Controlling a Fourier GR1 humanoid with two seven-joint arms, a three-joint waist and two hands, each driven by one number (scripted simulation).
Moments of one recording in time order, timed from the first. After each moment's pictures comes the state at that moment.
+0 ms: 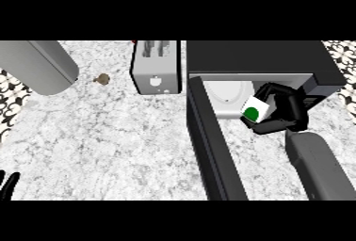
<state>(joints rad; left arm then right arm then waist) 0.60 0.04 0.17 -2.25 0.37 -0.40 -0.14 -0.47 -0.25 0.00 -0.92 -0.11 0.09 -0.67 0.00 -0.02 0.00</state>
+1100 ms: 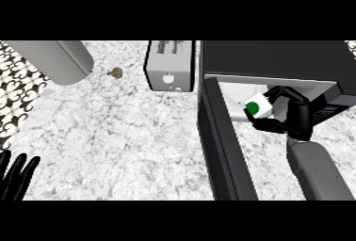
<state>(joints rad) 0.48 0.07 0.13 -2.19 0.36 -0.43 -0.13 -0.39 -0.23 -0.01 -1.01 -0.03 -0.31 -0.75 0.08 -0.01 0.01</state>
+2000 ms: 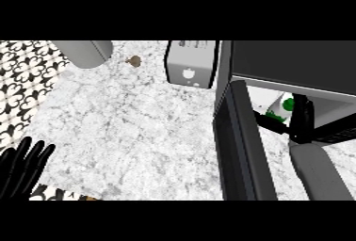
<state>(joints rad) 0.38 0.10 0.10 -2.17 0.28 -0.43 -0.10 -0.39 -0.24 -0.02 -0.94 0.16 -0.60 -0.87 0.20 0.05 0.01</state>
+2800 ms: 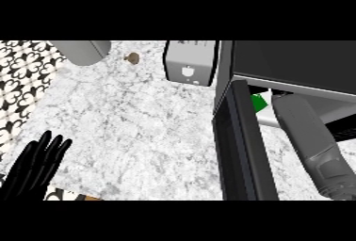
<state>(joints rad) 0.34 0.07 0.02 -2.16 0.19 -0.40 -0.09 -0.86 -0.25 -0.04 -0.46 0.16 -0.37 -0.53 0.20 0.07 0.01</state>
